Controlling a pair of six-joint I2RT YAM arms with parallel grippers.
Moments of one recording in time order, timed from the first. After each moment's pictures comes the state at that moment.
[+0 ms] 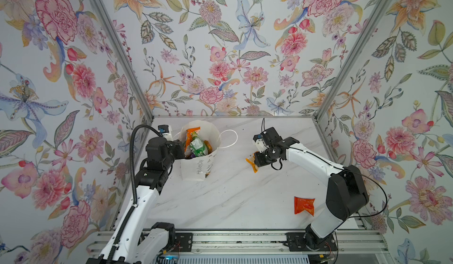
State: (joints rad) left arm -0.12 0.96 0.88 -0.32 0.00 -0.21; right arm 0.52 1.66 1.32 -0.75 -0.20 0.17
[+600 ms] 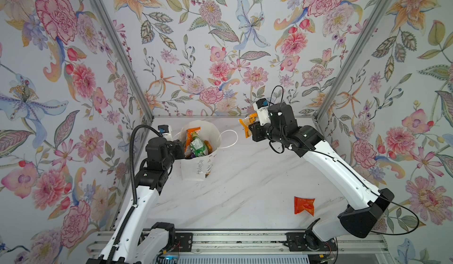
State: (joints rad) left arm -0.12 0.96 0.88 -0.32 0.00 -0.21; right arm 0.72 1.51 1.71 -0.72 0.05 0.22
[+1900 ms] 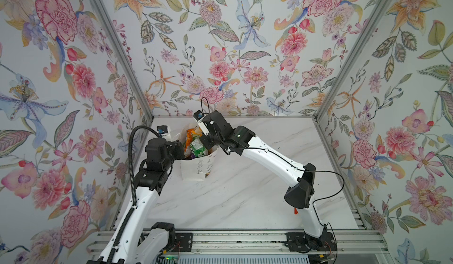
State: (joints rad) left arm -0.12 0.94 0.87 -0.34 0.00 -0.25; right arm 1.01 2.14 2.31 -0.80 0.25 0.00
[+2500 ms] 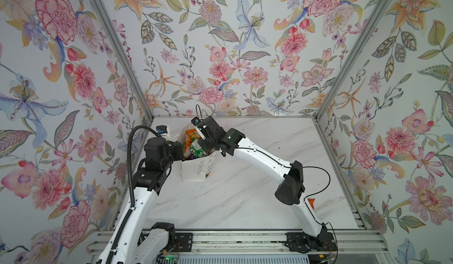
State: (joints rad) left arm -0.12 0.94 0.93 -0.44 0.00 -0.24; right arm 1.00 2.26 2.36 -0.82 0.31 -0.04
